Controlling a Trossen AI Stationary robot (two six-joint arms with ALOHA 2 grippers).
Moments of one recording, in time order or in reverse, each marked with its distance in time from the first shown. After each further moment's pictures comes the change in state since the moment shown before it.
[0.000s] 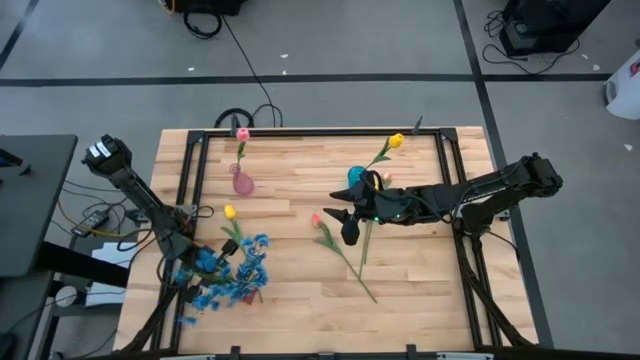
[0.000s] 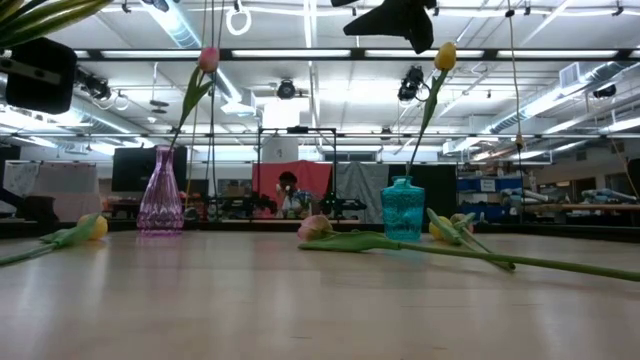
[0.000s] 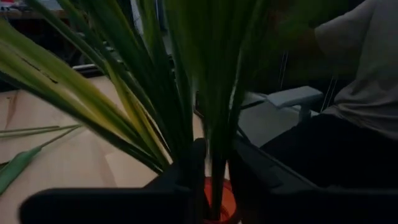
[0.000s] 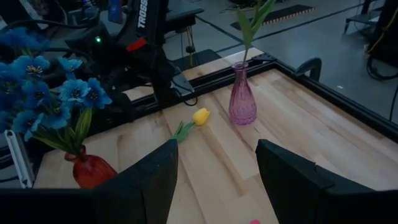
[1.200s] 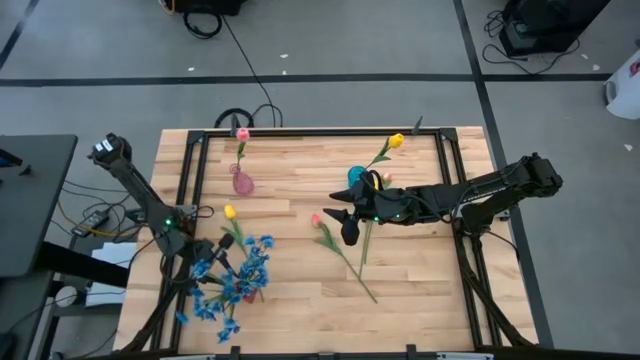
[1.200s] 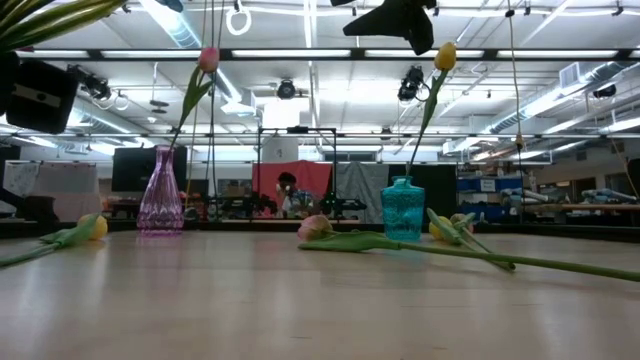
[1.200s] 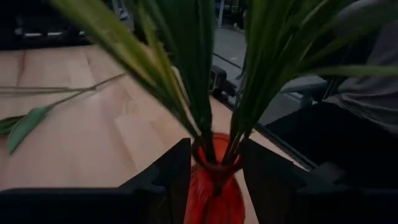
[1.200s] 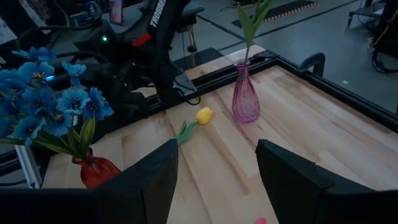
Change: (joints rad) left arm 0.000 -0.350 0.000 -0.455 -0.016 -0.114; right arm 0.000 0.001 0.000 0.000 -0.010 0.033
